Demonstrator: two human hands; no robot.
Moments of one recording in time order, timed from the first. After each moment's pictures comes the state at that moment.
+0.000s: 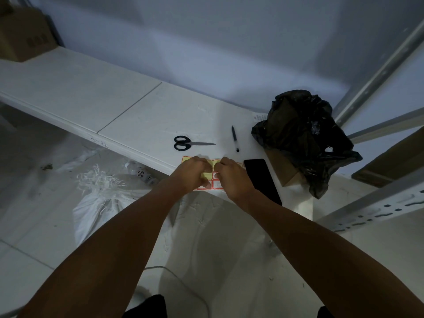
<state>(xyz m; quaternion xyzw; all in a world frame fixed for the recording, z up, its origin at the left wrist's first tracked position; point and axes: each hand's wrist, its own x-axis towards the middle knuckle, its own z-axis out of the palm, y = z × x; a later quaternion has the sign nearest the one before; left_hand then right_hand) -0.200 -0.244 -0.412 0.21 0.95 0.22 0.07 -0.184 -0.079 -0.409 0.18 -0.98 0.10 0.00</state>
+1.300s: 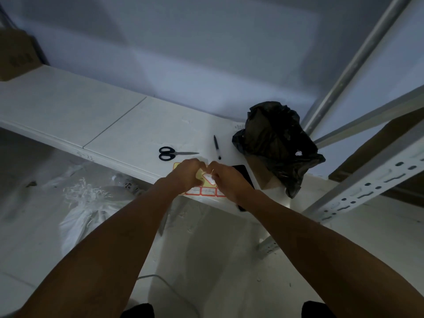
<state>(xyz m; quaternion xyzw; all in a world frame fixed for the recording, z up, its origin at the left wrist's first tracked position) -0.204 -0.213 -0.379 0.17 0.95 0.26 0.10 -0.172 -0.040 -0.370 0.14 -0.96 0.22 -0.06</state>
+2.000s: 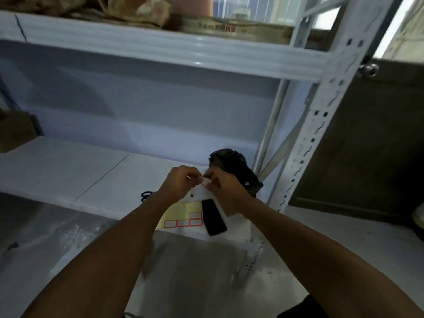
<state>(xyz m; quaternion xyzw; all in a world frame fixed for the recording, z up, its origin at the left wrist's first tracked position) -0.141 -0.167 -0.218 0.23 0.89 0.40 -0.04 -0.096 0.017 -0.214 0.10 -0.93 0.35 0.06</state>
